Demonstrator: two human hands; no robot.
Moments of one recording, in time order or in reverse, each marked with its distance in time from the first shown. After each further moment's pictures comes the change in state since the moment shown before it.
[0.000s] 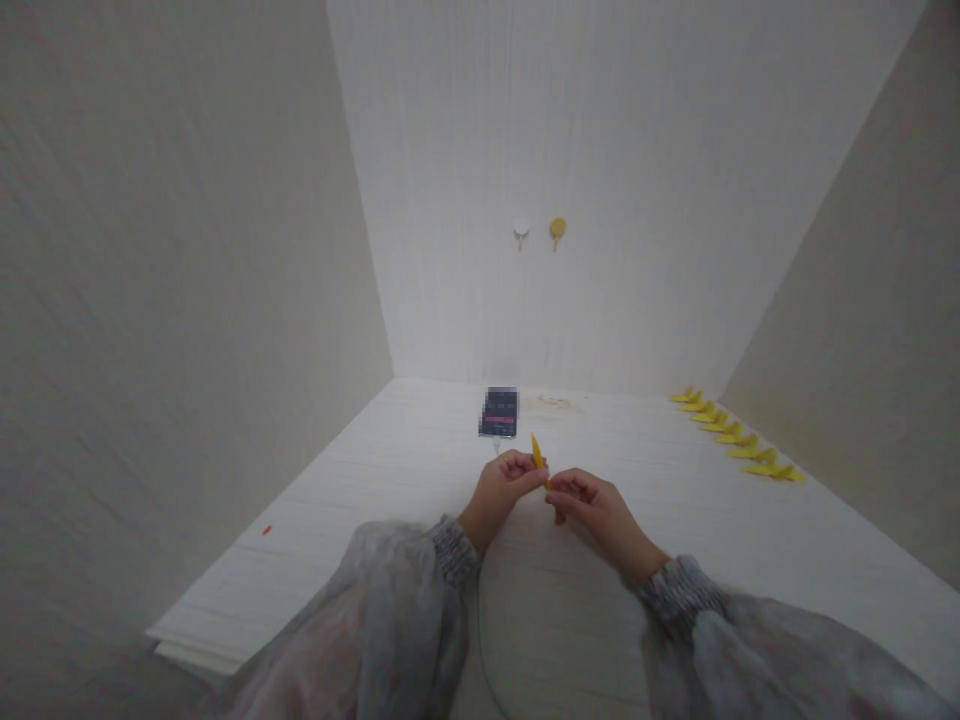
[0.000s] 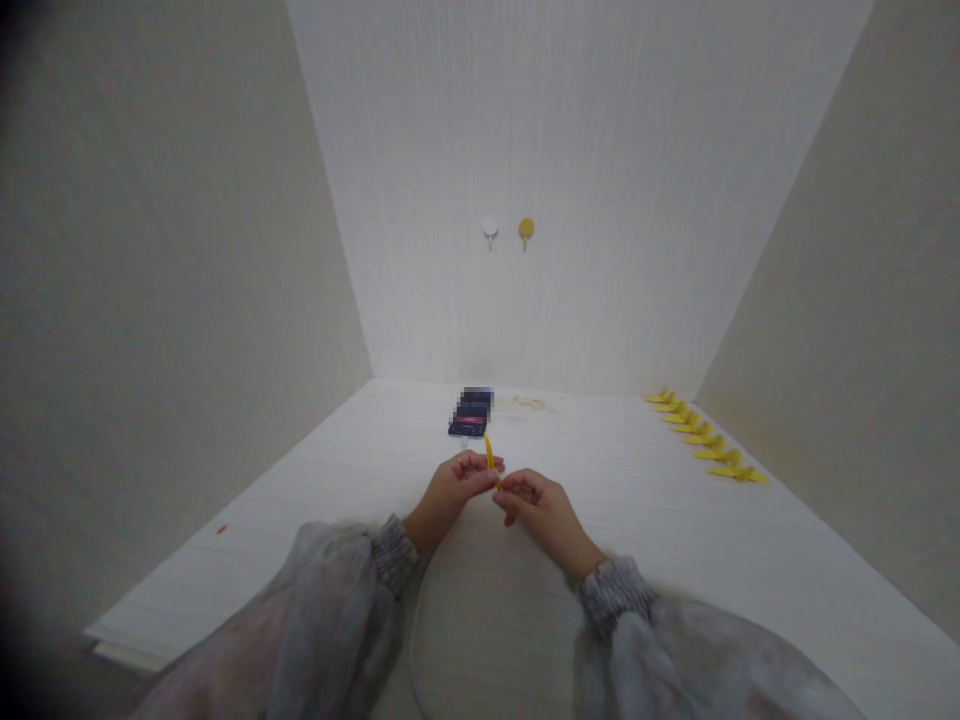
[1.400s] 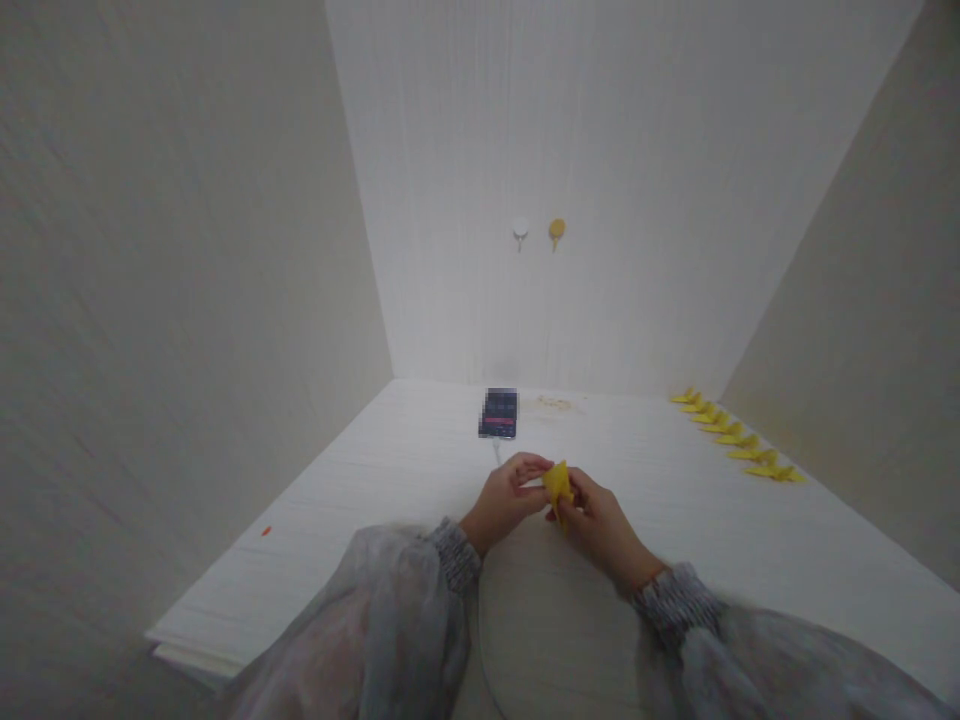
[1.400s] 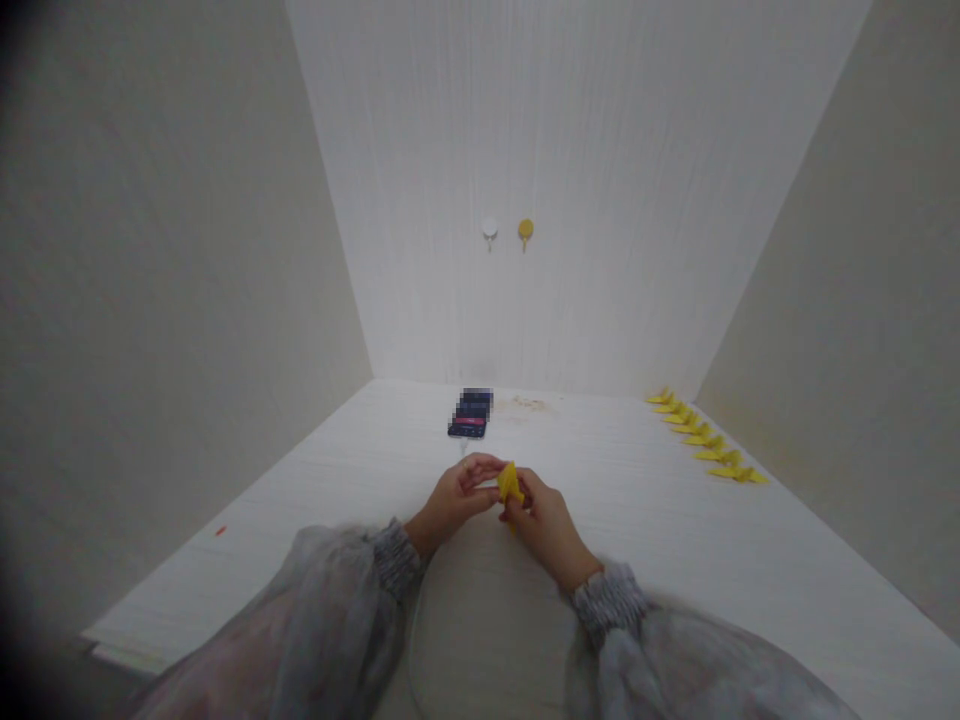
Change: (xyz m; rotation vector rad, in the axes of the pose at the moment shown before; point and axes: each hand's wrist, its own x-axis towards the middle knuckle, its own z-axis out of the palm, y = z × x) left_hand -0.002 -0.004 -0.001 0.047 -0.166 0.142; right_hand -0.006 -0.005 0.001 -0.357 0.043 -0.134
